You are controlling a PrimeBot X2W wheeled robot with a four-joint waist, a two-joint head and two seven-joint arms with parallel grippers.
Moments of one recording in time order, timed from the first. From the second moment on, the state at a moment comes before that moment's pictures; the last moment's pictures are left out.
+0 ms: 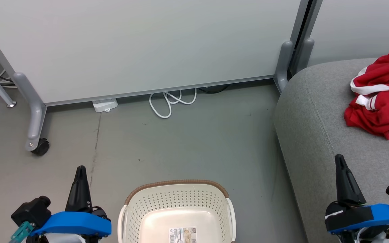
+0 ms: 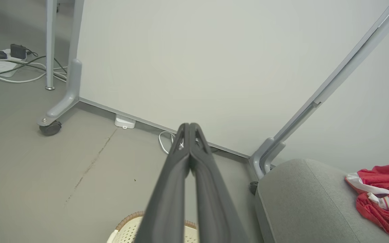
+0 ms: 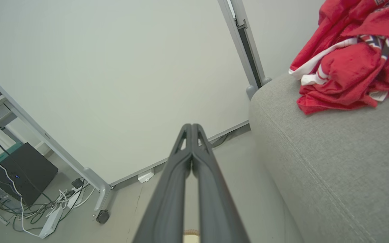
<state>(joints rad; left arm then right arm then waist) -0.04 0.05 0.02 0.27 -0.51 -0.10 -0.15 -0.04 -0.05 -0.07 0.17 0.51 0.13 -0.16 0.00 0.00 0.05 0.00</state>
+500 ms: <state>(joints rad) -0.05 0.05 0.04 0.26 -0.74 -0.10 -0.10 -0.05 -0.05 -0.08 0.19 0.74 0.13 -0.10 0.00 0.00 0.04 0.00</state>
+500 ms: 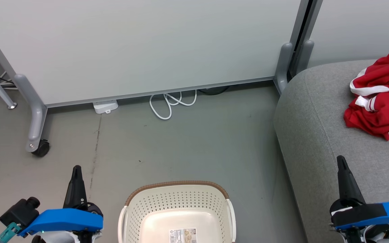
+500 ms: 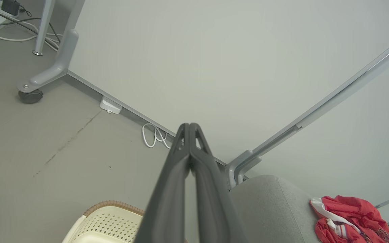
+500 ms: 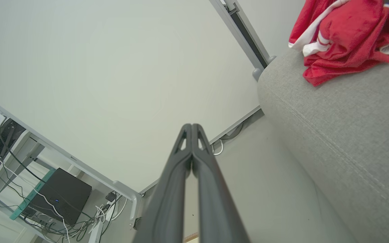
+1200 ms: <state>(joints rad) -0.07 0.05 0.06 0.26 -1.02 -0.11 -0.03 -0.07 -0.05 -0.09 0.21 1.02 0.13 -0.03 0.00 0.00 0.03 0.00</state>
